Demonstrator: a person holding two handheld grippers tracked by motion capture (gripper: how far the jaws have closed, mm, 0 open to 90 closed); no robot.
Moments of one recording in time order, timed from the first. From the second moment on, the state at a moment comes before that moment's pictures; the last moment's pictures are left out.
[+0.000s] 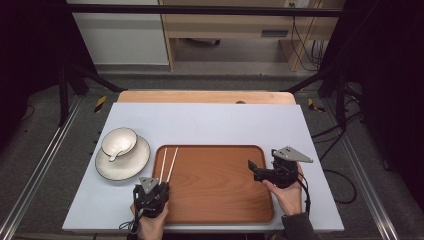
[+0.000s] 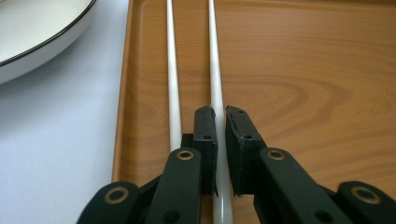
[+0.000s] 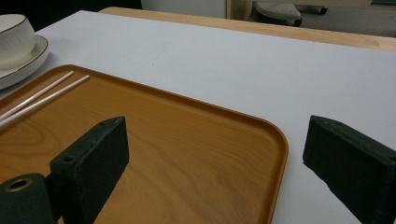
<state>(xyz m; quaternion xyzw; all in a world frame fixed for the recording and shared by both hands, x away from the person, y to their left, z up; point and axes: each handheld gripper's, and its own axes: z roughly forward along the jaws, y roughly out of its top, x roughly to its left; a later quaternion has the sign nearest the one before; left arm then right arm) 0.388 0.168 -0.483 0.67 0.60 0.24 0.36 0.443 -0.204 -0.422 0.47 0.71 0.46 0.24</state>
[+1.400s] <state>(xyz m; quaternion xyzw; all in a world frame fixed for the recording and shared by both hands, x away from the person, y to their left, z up) 0.409 0.225 -0.423 0.75 0.42 0.23 0.45 0.439 -0.215 -0.415 0.48 0.70 0.47 0.25</state>
